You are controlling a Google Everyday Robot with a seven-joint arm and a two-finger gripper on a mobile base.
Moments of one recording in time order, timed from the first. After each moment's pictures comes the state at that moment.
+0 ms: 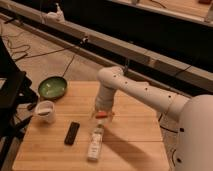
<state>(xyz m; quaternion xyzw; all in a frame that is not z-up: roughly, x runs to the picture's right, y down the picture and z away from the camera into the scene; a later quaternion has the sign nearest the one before) -0.021 0.171 0.770 -0.27 -0.44 -0.58 0.63</state>
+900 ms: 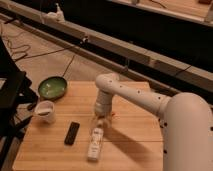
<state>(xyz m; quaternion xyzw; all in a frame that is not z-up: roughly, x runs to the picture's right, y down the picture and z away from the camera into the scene) -0.021 0.205 0.808 -0.32 -0.45 -0.56 0.62</state>
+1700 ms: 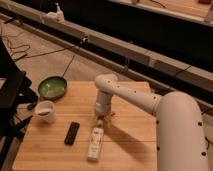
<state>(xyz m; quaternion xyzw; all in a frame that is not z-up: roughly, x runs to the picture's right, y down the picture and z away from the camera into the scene) -0.021 0.210 0.825 -0.34 -0.45 -0.55 0.61</state>
